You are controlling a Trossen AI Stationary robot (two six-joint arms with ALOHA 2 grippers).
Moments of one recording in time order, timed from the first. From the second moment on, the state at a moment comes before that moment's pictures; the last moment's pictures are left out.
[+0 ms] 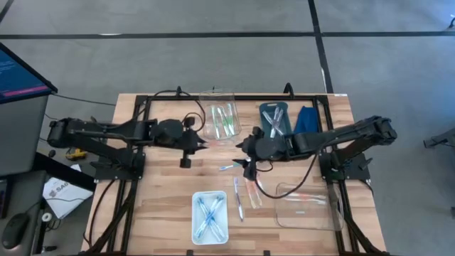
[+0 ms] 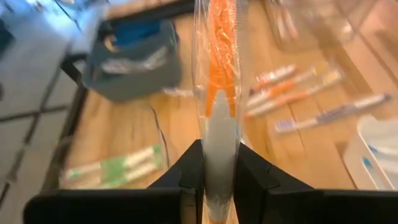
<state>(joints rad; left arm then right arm) 0.01 1.13 0.91 -0.36 -0.13 0.25 0.20 1.48 1.23 -0.36 0.35 0.23</state>
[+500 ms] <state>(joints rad) -0.04 1.41 1.09 -0.68 -0.11 0.18 0.13 1.49 1.41 -0.60 0.22 0.22</state>
